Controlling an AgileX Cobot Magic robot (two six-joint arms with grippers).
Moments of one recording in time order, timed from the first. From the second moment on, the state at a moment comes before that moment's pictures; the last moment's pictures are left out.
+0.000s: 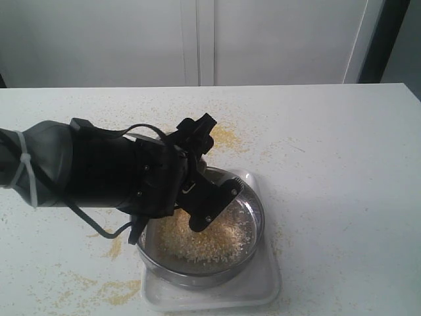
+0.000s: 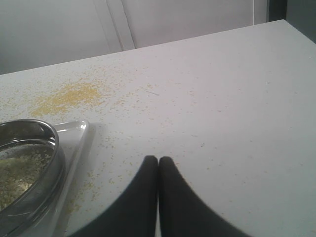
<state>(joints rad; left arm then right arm) -0.99 1.79 -1.11 1.24 0.71 0.47 0.13 0.01 -0.01 0.01 0.33 0.25</state>
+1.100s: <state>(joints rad) -0.99 1.79 -1.11 1.38 0.74 0.47 0.13 0.01 -0.01 0.01 0.33 0.26</state>
